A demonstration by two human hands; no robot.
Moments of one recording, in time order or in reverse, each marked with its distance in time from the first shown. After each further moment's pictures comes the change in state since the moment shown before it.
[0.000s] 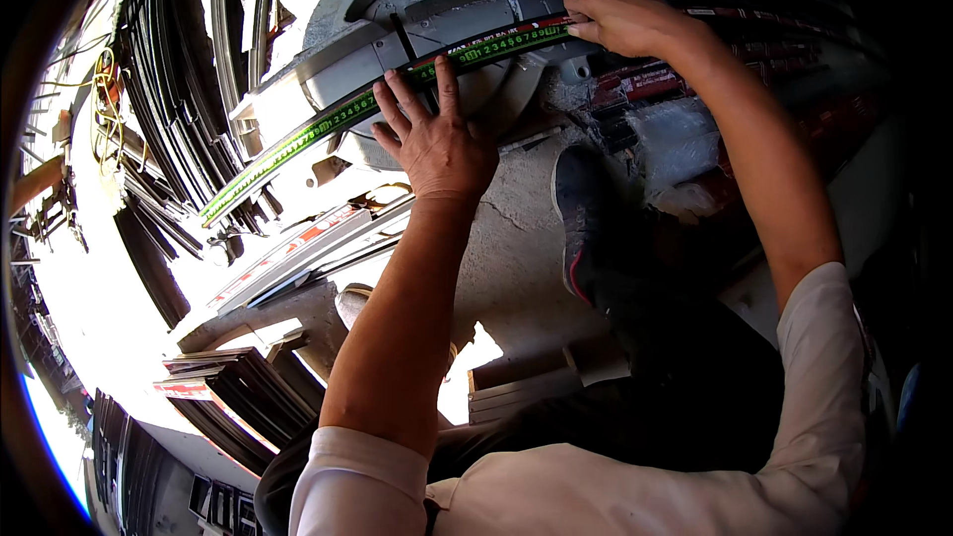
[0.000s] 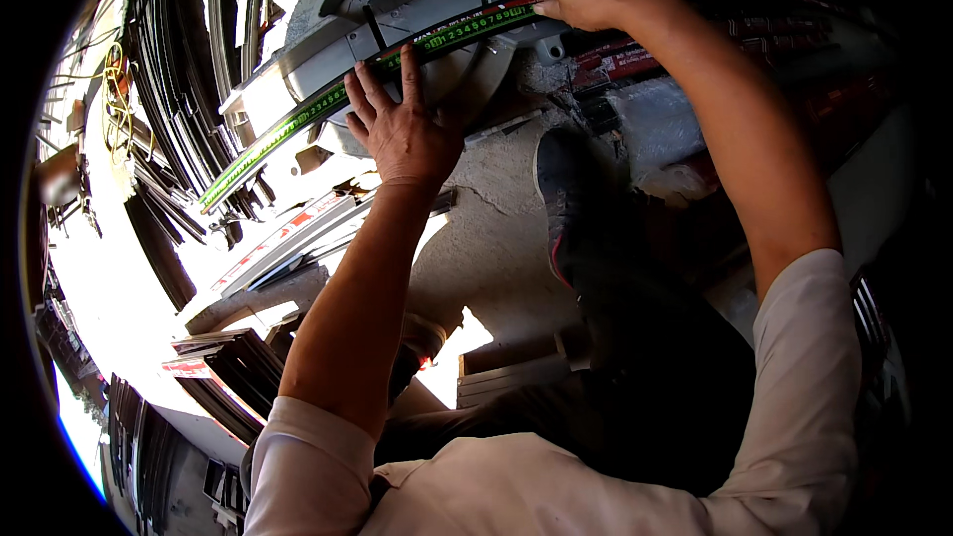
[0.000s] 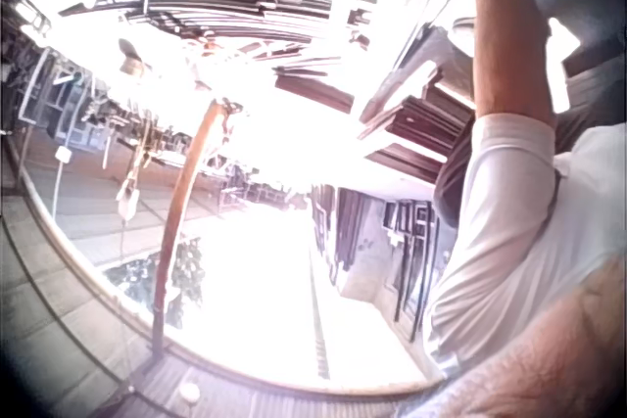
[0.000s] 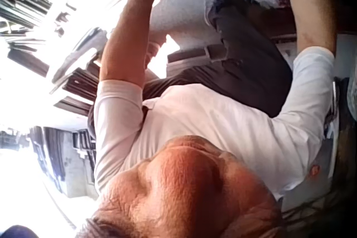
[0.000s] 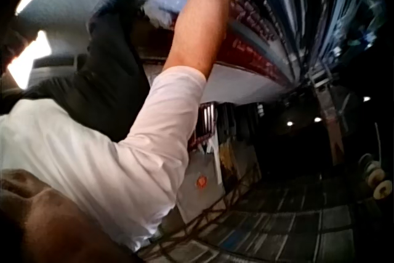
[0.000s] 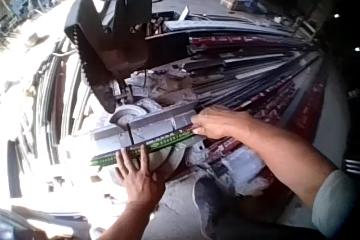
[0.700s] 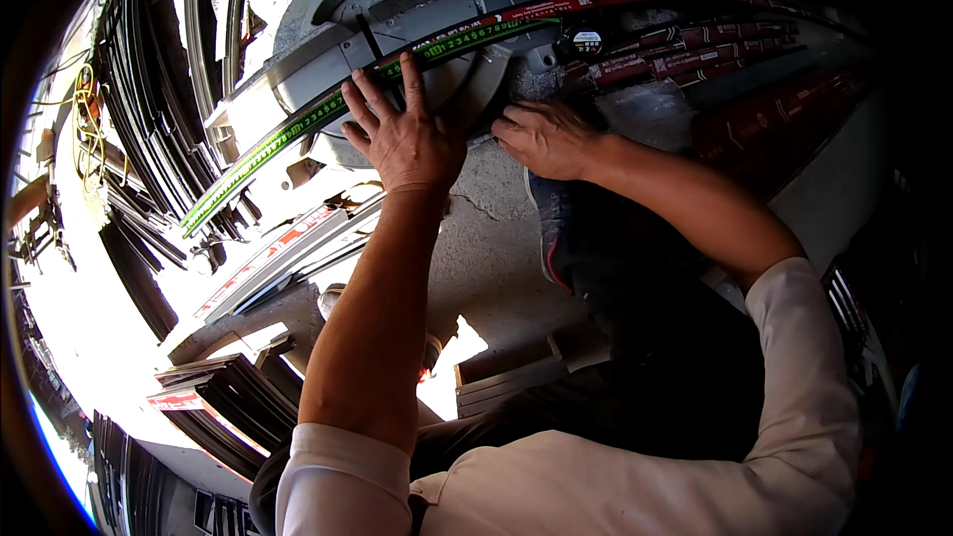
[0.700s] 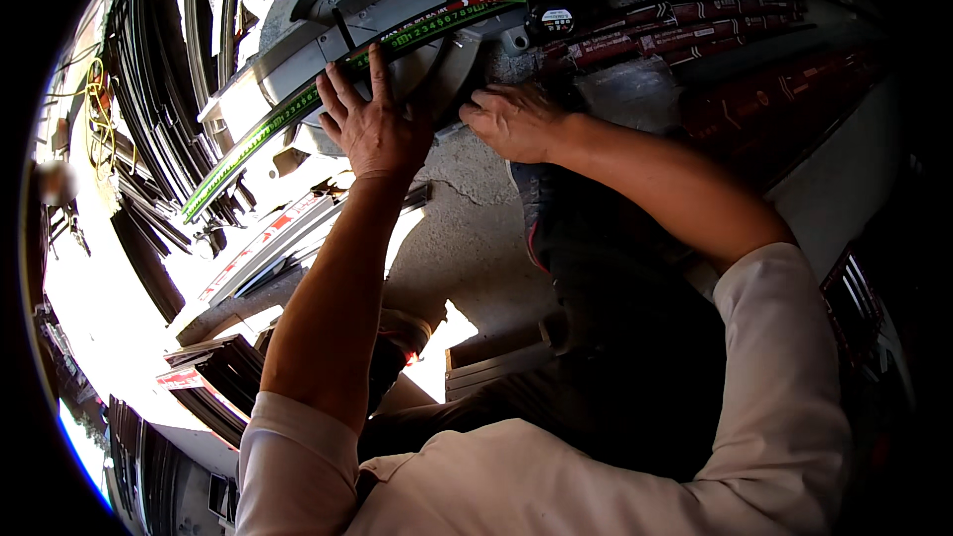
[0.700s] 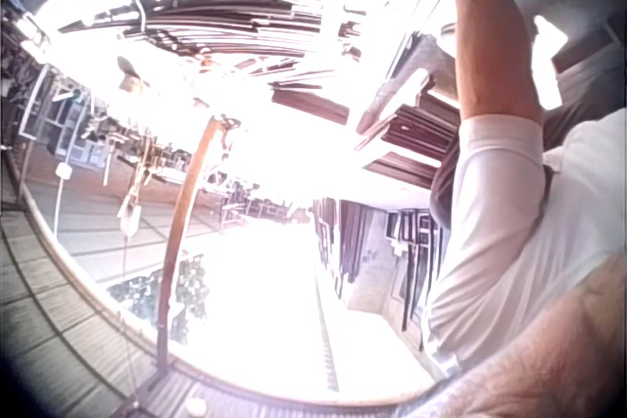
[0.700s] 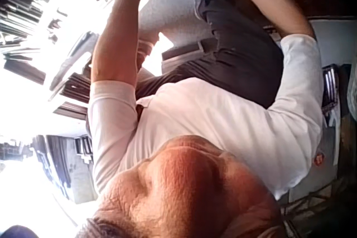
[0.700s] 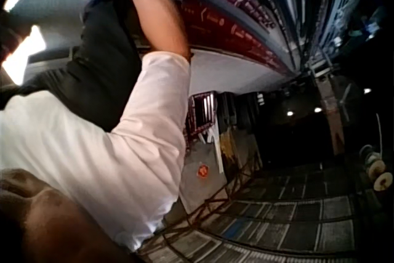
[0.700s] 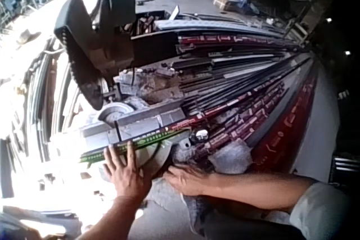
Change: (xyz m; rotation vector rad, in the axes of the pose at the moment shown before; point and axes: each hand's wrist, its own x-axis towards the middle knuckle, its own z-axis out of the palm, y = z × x) left_hand 0.000 0.002 0.005 0.031 0.028 0.025; right_hand -0.075 -0.092 0.118 0.256 0.132 -0.298
